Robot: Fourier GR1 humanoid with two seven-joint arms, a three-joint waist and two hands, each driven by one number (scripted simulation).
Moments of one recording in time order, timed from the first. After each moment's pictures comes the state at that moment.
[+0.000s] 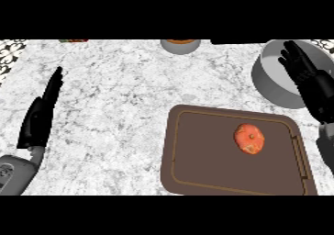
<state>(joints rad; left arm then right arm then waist) -0.26 0.60 -0.35 -1.46 0.13 0.46 0.07 -0.37 -0.50 0.06 -1.43 -0.26 0.04 0.02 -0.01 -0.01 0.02</state>
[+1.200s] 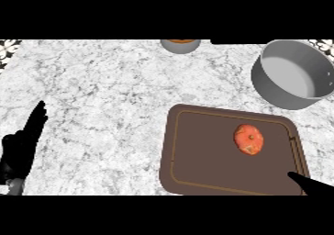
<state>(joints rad) 0.00 0.60 -0.24 -1.48 0.25 0.38 0.05 0.32 -0.61 0.11 -1.98 0.39 -0.51 0.46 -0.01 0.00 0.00</state>
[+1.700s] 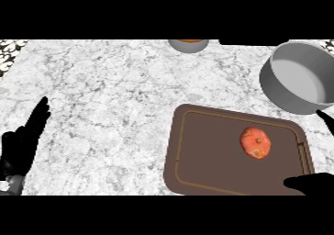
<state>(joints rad) -0.02 0.60 -0.23 -1.49 0.24 0.34 0.06 0.08 -0.74 0.20 -2.03 0.29 -0.10 0.93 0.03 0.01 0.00</state>
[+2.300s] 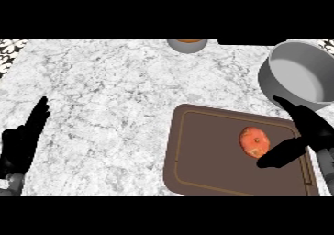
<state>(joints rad) -0.02 0.58 -0.20 -1.47 0.22 0.31 0.07 -0.27 -0.65 0.32 -1.78 0.09 0.12 1.09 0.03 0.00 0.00</state>
